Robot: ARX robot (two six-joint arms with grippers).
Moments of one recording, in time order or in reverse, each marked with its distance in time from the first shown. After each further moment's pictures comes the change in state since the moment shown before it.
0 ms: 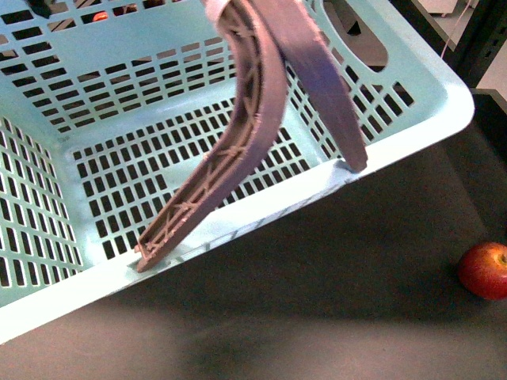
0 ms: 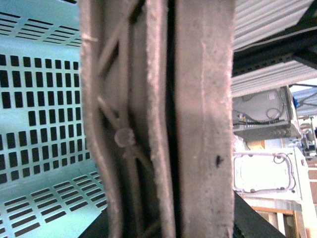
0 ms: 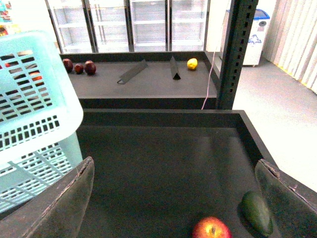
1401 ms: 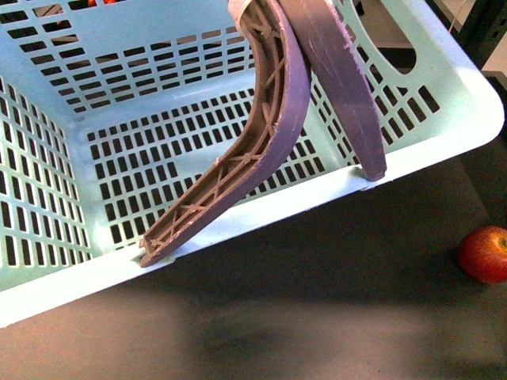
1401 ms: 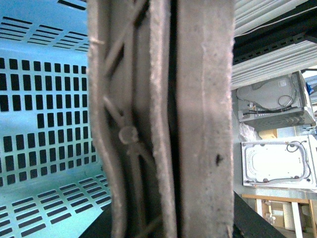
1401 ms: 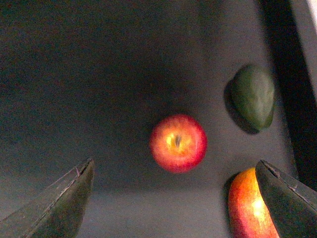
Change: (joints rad) left arm -0.040 0.015 0.013 -0.031 -0.019 0.038; right arm -0.311 1.845 0.515 0.510 -0.155 -0.187
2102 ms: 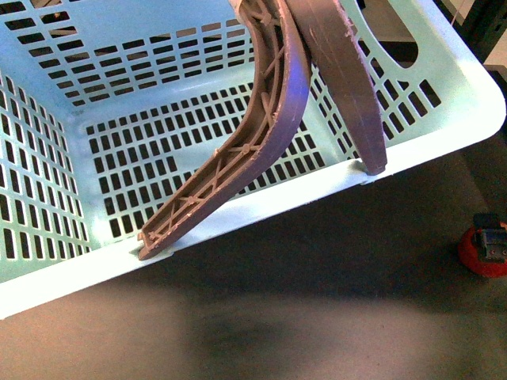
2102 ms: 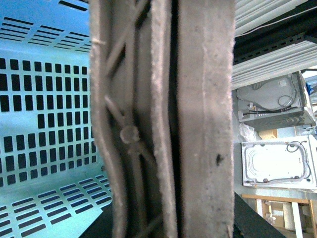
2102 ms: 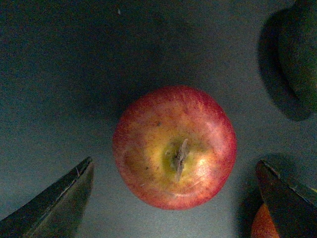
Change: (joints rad) left arm 0.000 0.000 0.000 0.000 0.000 0.000; right arm 0.091 0.468 0.323 -0.020 0.169 -0.015
